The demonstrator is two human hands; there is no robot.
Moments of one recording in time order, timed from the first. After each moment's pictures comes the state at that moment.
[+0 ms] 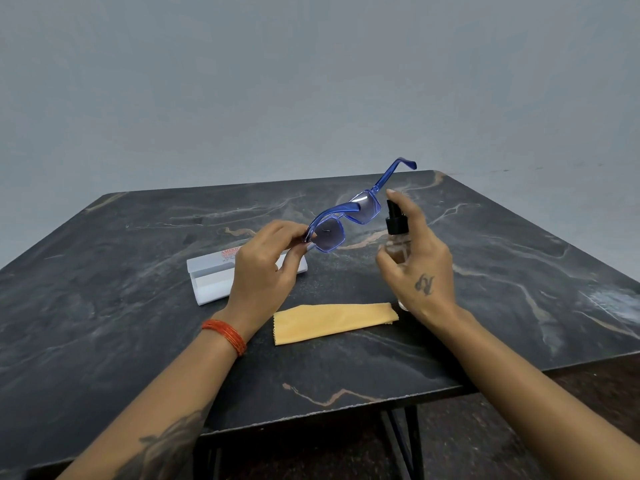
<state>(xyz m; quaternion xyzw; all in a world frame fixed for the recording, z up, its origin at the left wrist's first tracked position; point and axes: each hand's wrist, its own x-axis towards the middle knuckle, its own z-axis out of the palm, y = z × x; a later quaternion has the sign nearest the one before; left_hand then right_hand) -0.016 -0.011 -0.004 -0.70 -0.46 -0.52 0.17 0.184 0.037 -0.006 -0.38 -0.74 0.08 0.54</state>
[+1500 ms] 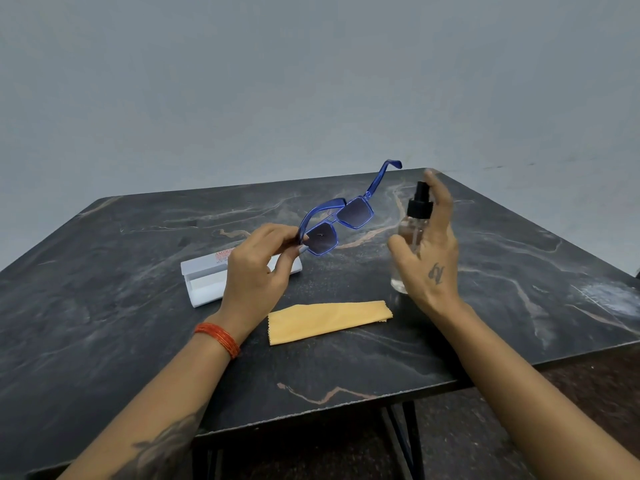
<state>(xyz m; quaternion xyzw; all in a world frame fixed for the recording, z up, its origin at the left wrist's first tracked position) -0.016 -0.012 -0.006 -0.70 -0.45 -0.53 0.14 0.195 0.044 -0.002 -0.38 -0.68 0.13 0.62</state>
